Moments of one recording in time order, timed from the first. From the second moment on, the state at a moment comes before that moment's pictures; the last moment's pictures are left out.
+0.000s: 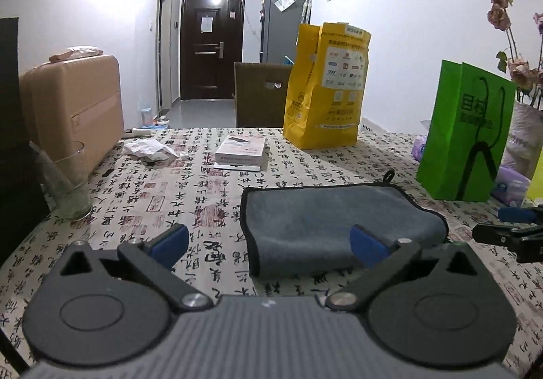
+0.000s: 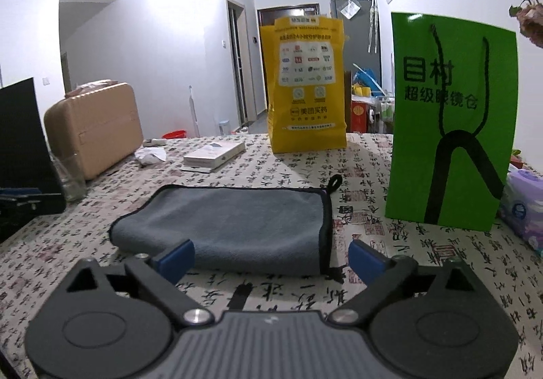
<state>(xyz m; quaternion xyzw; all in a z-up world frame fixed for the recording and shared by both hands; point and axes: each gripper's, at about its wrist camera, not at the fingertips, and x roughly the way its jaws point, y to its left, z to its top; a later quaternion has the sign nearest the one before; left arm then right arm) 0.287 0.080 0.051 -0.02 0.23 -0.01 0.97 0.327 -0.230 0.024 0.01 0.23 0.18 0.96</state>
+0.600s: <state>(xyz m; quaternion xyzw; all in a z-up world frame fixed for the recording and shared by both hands) 0.217 0.062 0.046 -0.02 0.20 -0.01 0.98 0.258 -0.234 0.023 0.00 0.21 0.18 0.96</state>
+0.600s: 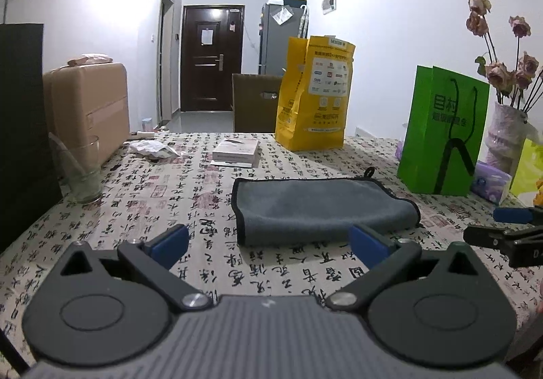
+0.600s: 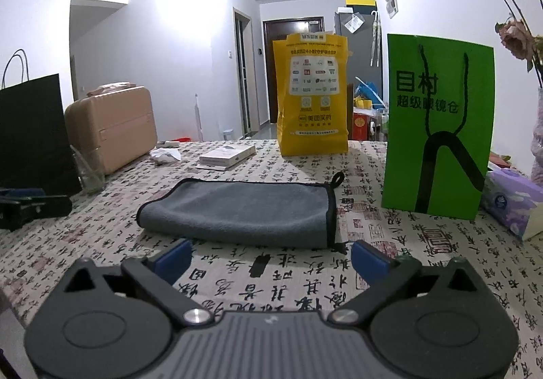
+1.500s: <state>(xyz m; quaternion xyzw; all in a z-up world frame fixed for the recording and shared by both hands) 0.105 0.040 0.022 -0.01 0.20 0.00 0.98 0.148 -0.229 0.010 0.01 0.20 0.20 0.96</state>
